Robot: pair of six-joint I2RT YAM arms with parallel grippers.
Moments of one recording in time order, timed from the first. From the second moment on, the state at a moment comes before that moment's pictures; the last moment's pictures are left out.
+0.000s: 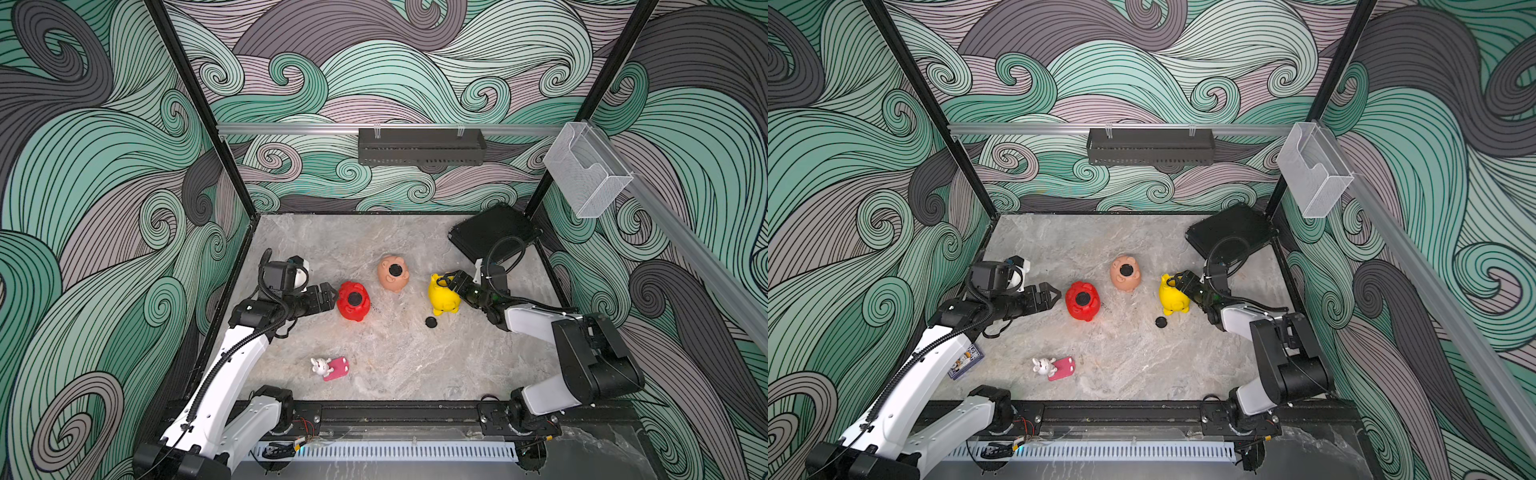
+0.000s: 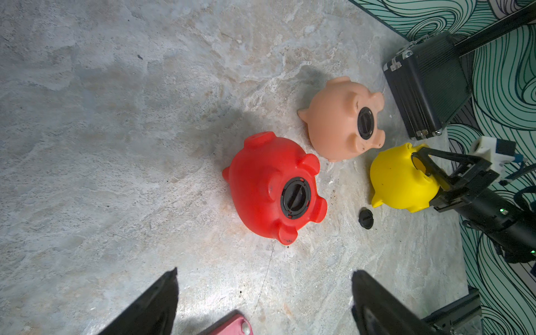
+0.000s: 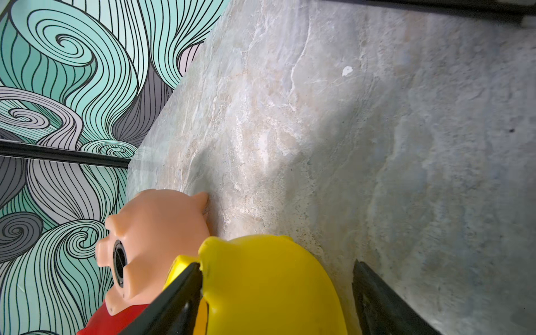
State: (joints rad) left arm -0.19 0.94 0.86 -0.78 0.26 -0.43; right arm 0.21 1.51 0.56 0.31 -0.23 0.79
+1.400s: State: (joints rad) left arm -0.23 1.24 1.35 -0.81 0.46 -0.61; right arm 0.34 0.69 0.73 -0.79 -0.23 0.79
